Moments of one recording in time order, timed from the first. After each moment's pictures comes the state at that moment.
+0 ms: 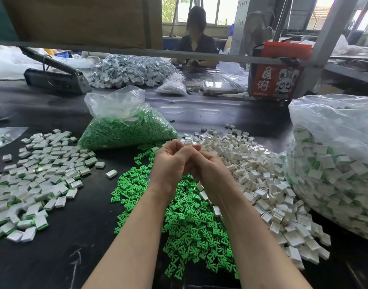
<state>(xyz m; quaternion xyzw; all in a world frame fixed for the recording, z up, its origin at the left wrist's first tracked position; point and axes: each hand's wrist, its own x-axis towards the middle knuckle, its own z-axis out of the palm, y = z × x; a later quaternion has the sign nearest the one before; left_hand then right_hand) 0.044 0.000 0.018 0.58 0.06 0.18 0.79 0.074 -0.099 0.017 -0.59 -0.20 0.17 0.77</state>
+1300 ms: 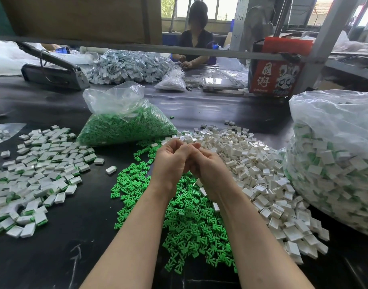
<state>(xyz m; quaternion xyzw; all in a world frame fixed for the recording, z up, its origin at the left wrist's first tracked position) 0.050 0.000 0.006 0.57 0.06 0.18 0.80 0.072 -0.098 0.013 -0.61 -0.18 0.16 0.76</state>
